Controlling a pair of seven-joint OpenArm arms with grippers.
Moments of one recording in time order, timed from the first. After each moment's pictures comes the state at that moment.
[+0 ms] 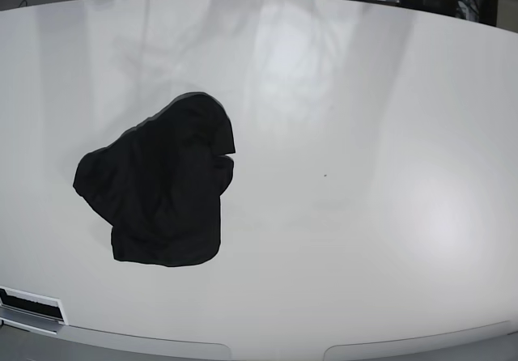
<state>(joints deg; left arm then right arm) 44.9 -22.7 20.6 79.7 -13.0 -10.6 23.6 -50.6 16.5 -8.0 95.2 4.3 18.2 -41.2</state>
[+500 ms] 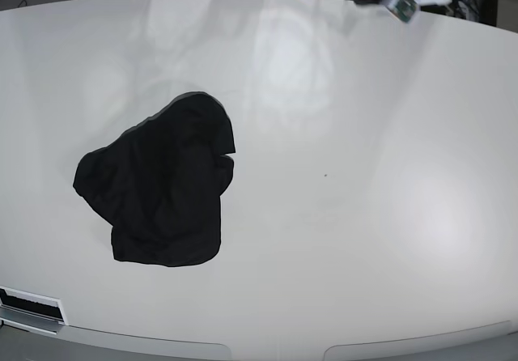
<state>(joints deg) 60.2 -29.4 -2.8 130.2 -17.4 -12.8 25.7 -64.5 20.8 -7.7 132.5 -13.3 6.8 -46.7</state>
